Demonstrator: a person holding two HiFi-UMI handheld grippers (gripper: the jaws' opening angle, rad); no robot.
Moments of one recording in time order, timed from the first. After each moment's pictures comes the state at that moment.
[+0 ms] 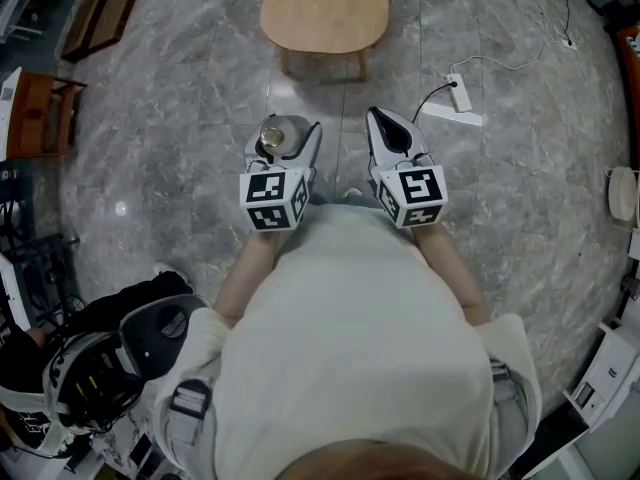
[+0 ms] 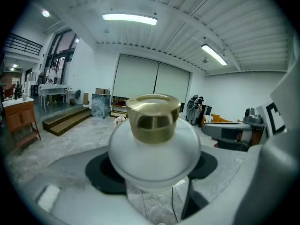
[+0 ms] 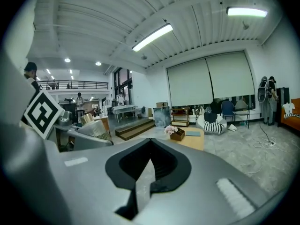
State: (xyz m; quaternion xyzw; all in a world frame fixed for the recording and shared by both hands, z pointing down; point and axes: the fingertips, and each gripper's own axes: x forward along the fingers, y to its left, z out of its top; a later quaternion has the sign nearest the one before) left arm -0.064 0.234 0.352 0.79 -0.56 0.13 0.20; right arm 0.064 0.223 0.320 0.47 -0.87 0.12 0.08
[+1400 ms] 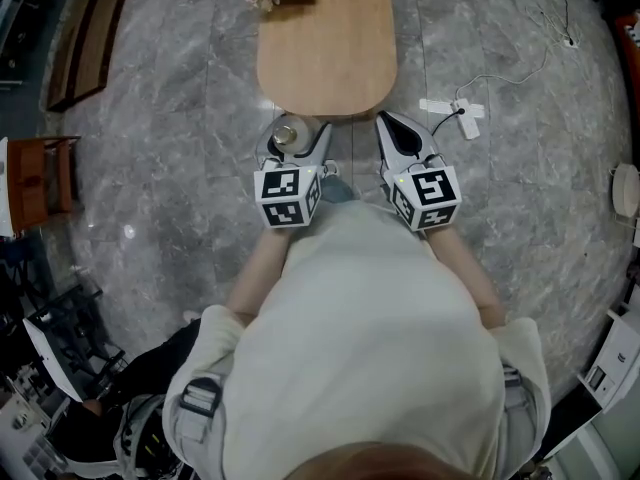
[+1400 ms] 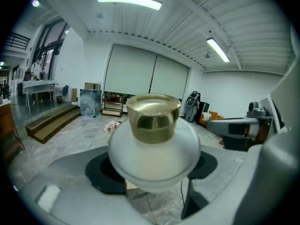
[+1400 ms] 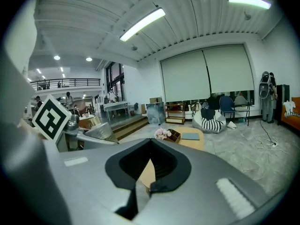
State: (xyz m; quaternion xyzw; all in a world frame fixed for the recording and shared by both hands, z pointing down) left arm -0.089 -0.026 0.370 0.81 -0.52 0.15 0.21; right arm 0.036 -0.016 0.326 0.49 -0.85 0.15 0.10
